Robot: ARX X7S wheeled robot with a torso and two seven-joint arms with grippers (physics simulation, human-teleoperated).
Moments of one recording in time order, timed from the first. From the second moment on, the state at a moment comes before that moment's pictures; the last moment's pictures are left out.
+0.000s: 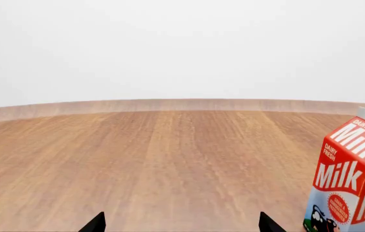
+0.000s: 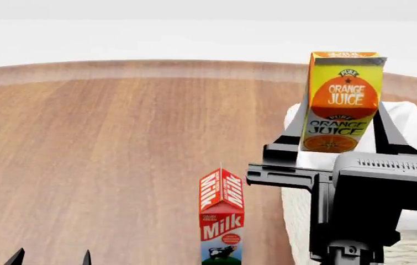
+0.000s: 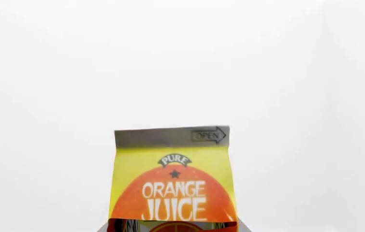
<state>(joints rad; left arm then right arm) -0.06 -0.30 0.37 -0.03 -0.30 0.08 -0.35 0.42 0.39 -0.23 -0.47 0.33 0.38 0.47</state>
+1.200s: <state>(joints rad) -0.06 -0.31 0.39 -0.03 -0.31 0.08 -0.36 0.70 0.31 -0.22 0.30 0.27 0.18 0.43</state>
